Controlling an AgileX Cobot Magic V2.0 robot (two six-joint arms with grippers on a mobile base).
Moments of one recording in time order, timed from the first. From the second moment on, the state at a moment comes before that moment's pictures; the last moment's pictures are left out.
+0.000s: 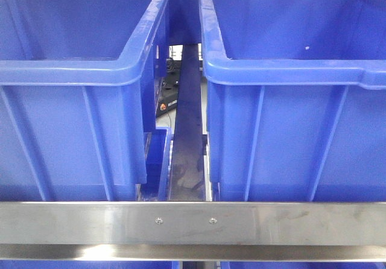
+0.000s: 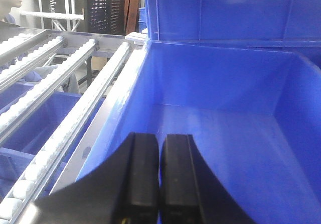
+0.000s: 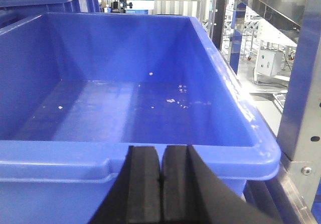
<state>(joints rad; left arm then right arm) 0.05 0.28 -0.30 -0.04 0.09 -0.03 -0.01 -0.01 0.03 0.13 -0.01 -0.09</state>
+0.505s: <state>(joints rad) -0.05 0.21 -0.04 0.04 0.07 -0.03 -0.01 -0.01 0.03 0.13 -0.01 -0.09</state>
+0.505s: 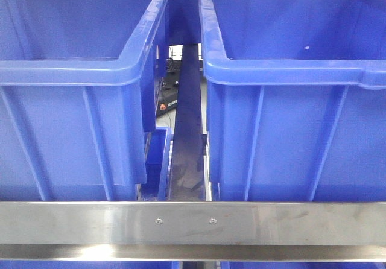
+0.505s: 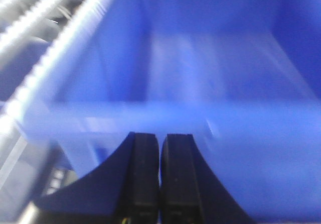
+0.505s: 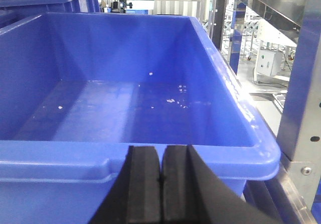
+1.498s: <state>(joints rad) -0.07 0.00 0.01 -0.07 0.06 0.01 -0.01 -0.01 0.03 0.13 -0.02 -0.09</state>
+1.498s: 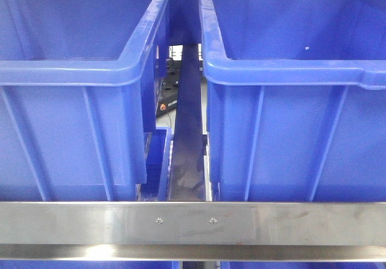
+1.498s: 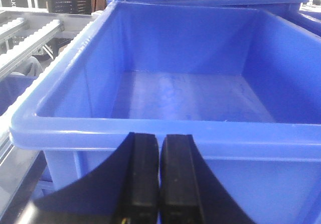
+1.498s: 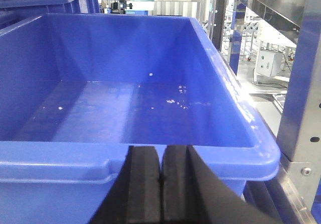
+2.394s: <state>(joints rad) -0.07 0.00 0.01 -0.07 0.04 0.01 -0.01 -0.01 0.03 0.13 -0.02 -0.09</state>
